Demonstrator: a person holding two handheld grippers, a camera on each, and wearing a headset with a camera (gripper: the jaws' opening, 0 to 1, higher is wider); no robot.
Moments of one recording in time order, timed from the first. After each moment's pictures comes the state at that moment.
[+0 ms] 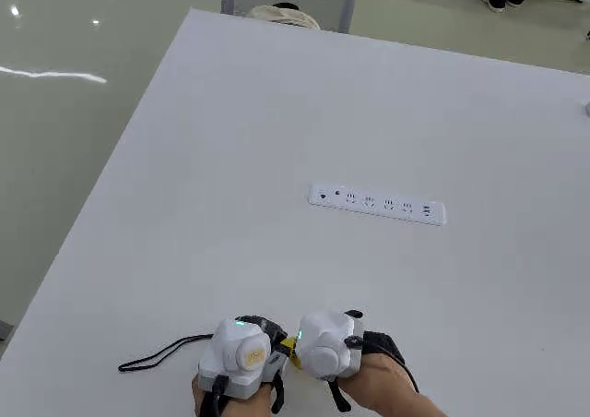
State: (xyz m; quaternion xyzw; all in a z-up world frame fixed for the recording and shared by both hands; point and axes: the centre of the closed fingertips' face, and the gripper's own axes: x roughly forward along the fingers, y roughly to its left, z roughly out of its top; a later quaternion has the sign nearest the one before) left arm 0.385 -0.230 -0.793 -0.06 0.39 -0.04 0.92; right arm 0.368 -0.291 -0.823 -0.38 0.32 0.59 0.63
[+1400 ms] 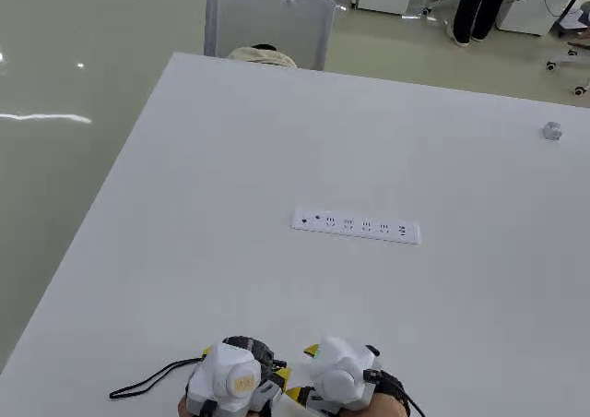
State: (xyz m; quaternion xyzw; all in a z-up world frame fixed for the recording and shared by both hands) left arm 0.370 -0.239 -0.773 -0.01 0.38 -0.09 0.92; right arm 0.359 -0.319 -0.784 -0.27 0.33 0.51 0.74
